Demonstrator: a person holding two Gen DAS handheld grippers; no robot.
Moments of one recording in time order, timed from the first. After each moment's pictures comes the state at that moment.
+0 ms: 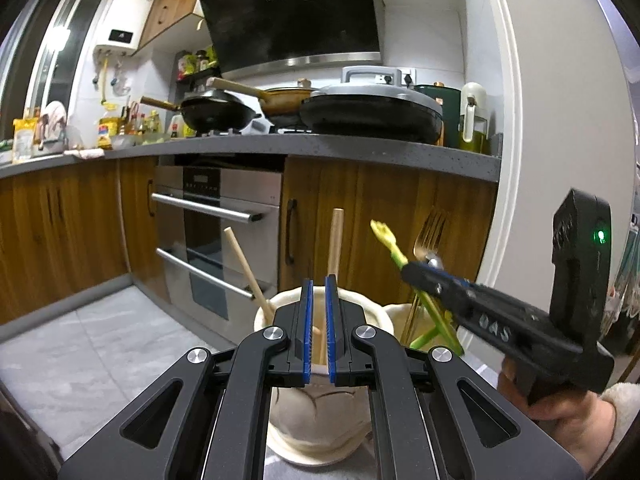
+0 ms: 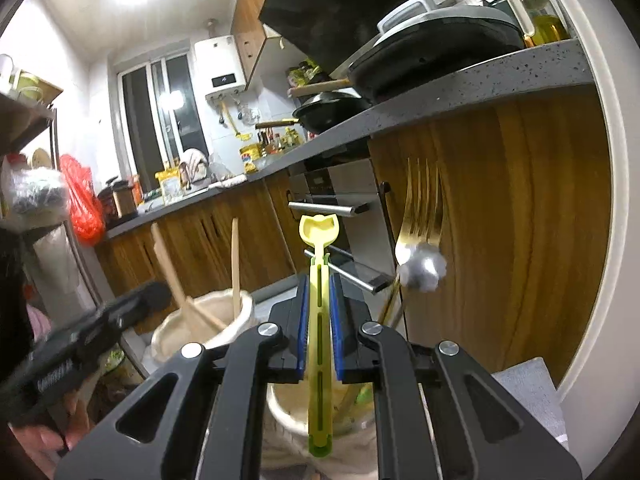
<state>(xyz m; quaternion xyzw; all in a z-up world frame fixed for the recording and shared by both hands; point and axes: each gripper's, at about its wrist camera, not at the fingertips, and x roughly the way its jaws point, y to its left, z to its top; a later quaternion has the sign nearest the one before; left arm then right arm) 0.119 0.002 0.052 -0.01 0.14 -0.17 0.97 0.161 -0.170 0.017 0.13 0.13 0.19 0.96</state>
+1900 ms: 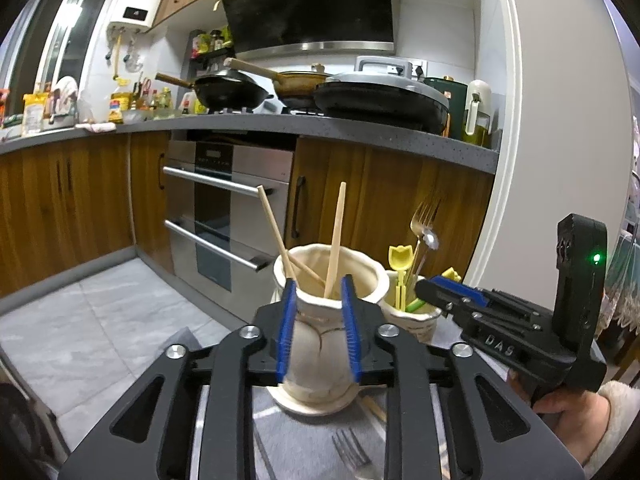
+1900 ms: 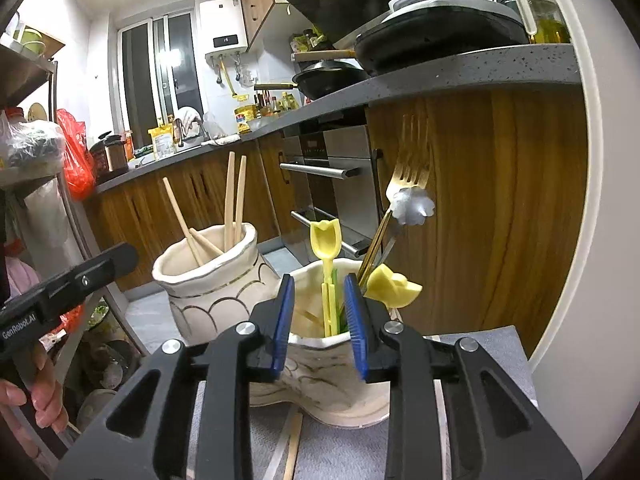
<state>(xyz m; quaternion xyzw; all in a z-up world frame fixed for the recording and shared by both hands) 0.082 0.022 0.042 -0.03 0.17 -0.17 0.97 0.120 -0.172 0.003 0.07 0.19 0.18 0.96</state>
